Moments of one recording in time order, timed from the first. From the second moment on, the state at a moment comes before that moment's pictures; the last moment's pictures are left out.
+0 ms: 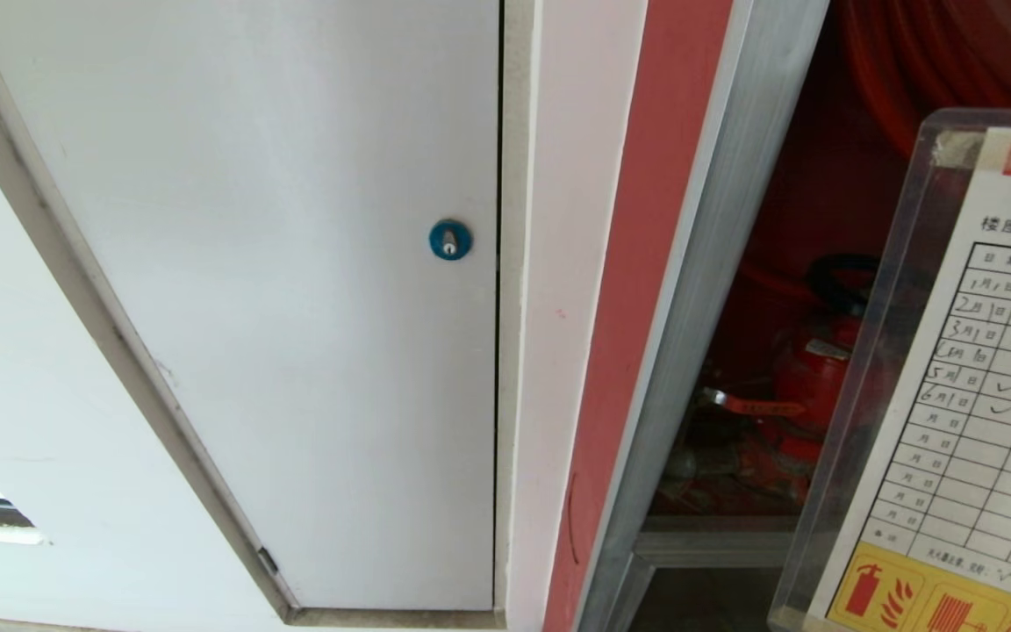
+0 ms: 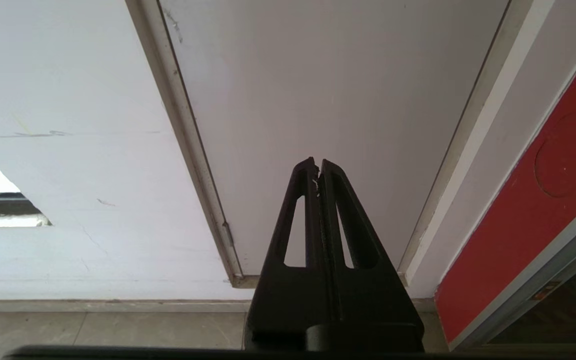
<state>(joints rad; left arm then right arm) 0.01 0.00 0.00 0.00 -0.03 0.02 0.72 0.73 -0.82 0.37 0.30 0.17</state>
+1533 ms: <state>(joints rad) 0.01 0.00 0.00 0.00 -0.03 0.02 0.71 0.78 -1.03 0.51 -1.00 -0.89</state>
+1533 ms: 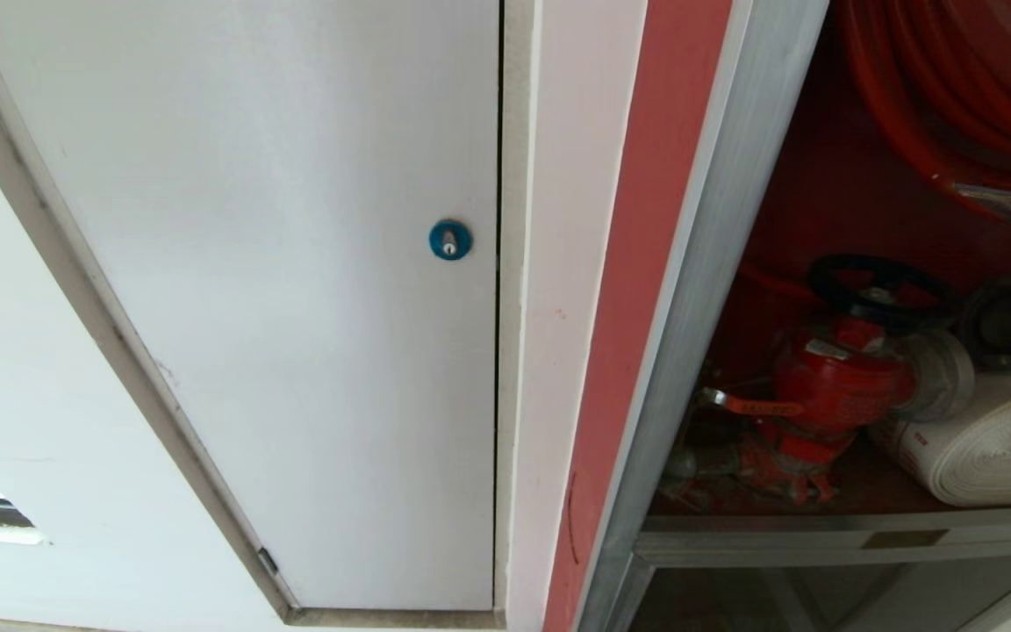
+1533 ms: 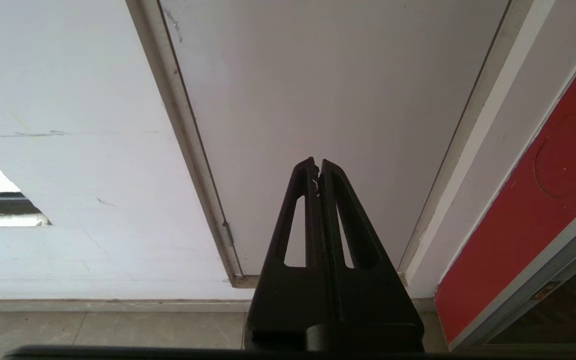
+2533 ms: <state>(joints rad) 0.01 0.00 0.00 0.00 -0.03 0.02 0.17 1.08 -1.10 0.37 -0.71 -1.28</state>
